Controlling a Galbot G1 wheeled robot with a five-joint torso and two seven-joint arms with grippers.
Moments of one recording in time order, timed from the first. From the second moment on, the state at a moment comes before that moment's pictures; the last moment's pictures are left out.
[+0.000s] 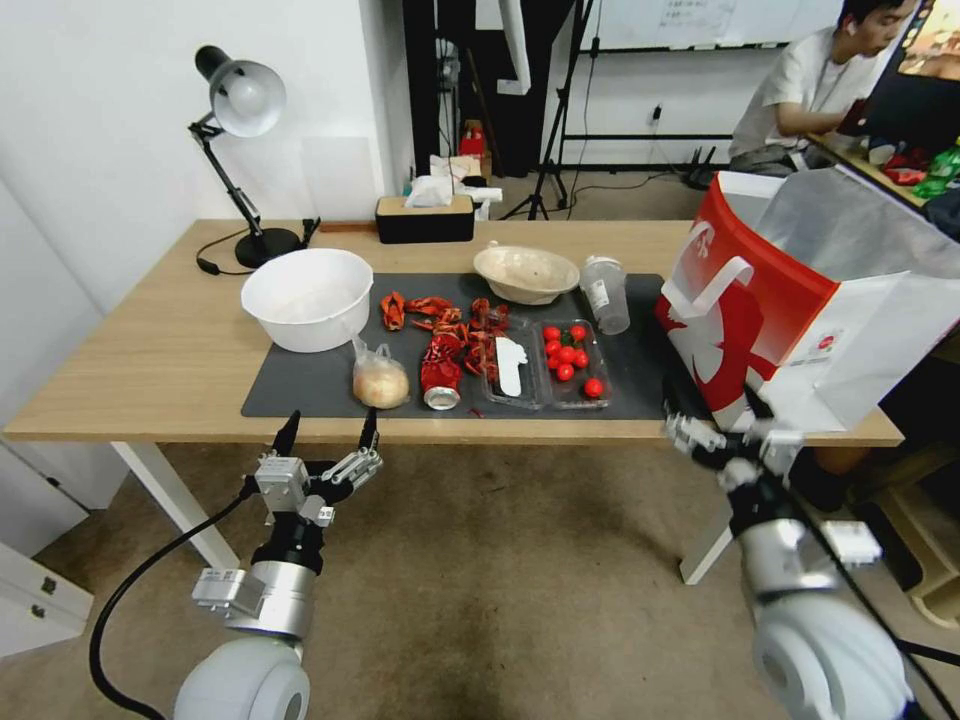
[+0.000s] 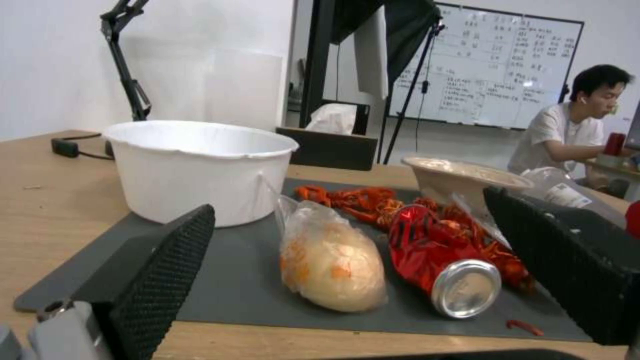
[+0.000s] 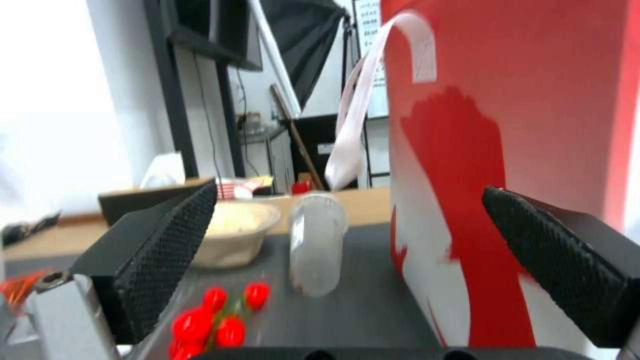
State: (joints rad) left arm 1.68 -1.38 -0.48 -2.21 -0.32 -0.13 -0.04; right arm -1.45 1.11 0.54 2.17 0.51 0.04 0.24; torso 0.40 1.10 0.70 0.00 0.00
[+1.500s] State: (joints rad) left arm 1.69 -1.42 -0.48 -2.19 -0.29 -0.14 -0.04; right arm -0.69 0.99 0.00 1.69 0.88 -0.17 0.61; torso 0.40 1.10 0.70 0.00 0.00
